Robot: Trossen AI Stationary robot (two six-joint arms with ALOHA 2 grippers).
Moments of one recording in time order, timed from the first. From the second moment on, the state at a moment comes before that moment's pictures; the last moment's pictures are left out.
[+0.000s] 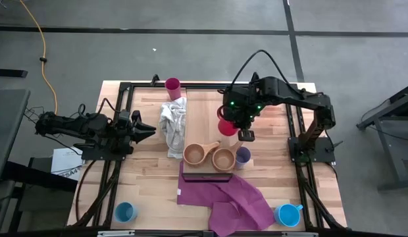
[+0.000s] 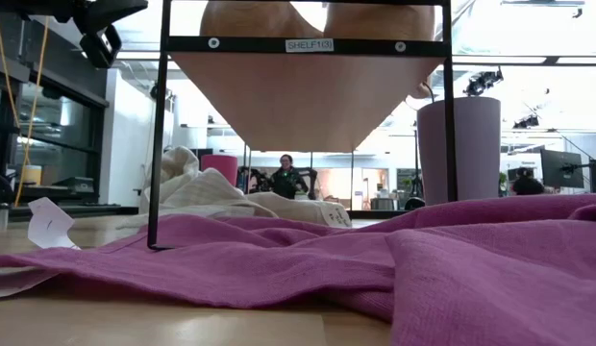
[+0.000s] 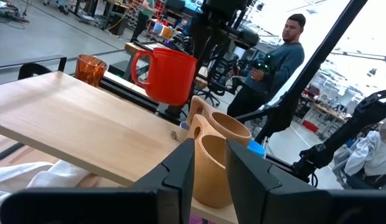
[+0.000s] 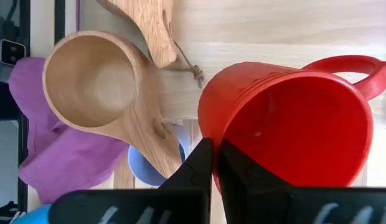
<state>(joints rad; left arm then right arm) -0.09 0.30 0.39 -0.11 -0.24 -0.45 -0.07 1.74 2.06 -1.55 -0.13 -0.12</state>
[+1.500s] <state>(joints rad) -0.09 0.30 0.39 -0.11 -0.24 -0.45 -0.03 1.82 2.05 -1.50 -0.18 -0.16</state>
